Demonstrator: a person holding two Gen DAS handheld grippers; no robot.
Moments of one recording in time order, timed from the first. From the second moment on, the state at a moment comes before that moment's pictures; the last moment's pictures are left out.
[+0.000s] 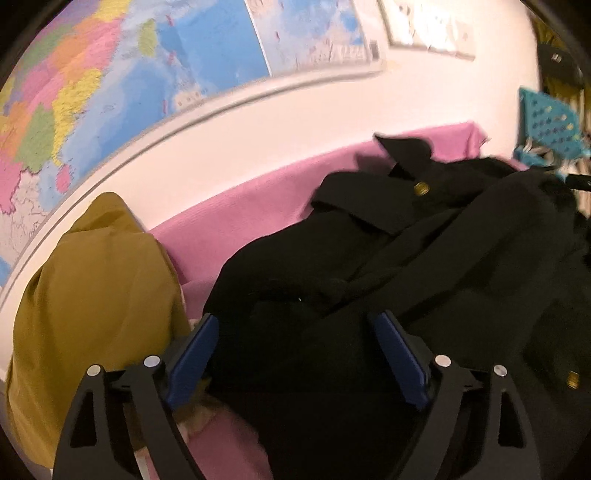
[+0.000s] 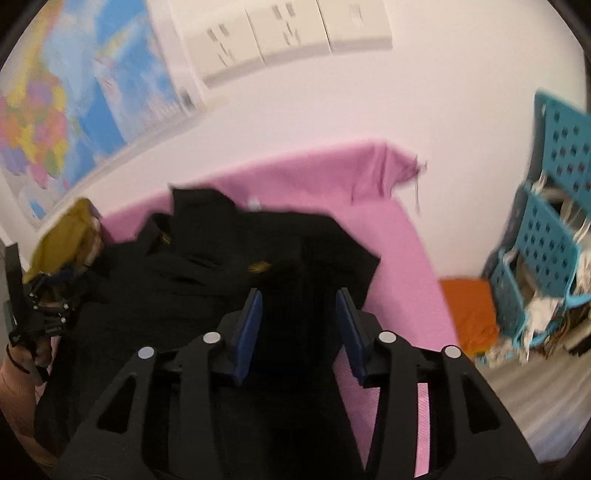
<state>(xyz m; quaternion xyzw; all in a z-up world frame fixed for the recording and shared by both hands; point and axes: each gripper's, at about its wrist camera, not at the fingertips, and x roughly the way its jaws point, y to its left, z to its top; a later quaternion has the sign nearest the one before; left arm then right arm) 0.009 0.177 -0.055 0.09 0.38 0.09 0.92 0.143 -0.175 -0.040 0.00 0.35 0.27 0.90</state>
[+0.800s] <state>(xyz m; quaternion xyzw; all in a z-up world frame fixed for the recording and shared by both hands) -0.108 0.188 -0.060 -0.02 0.39 0.06 0.92 0.073 -0.218 -0.027 0.01 0.36 0.35 0.86</state>
